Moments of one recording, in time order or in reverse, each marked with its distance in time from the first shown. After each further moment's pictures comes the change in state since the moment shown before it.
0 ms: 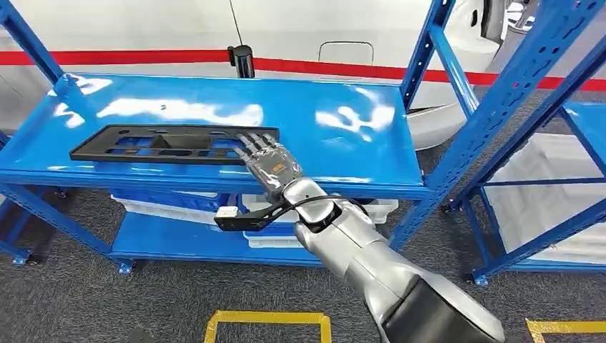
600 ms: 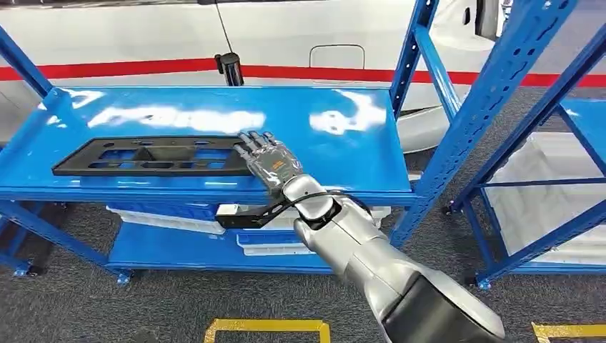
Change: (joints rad) left arm 0.000 -0.001 0.000 0.000 0.001 -0.001 0.002; right arm -0.020 0.005 -0.005 0.002 0.014 0.022 0.006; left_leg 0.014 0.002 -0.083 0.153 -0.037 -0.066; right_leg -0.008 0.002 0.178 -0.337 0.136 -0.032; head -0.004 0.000
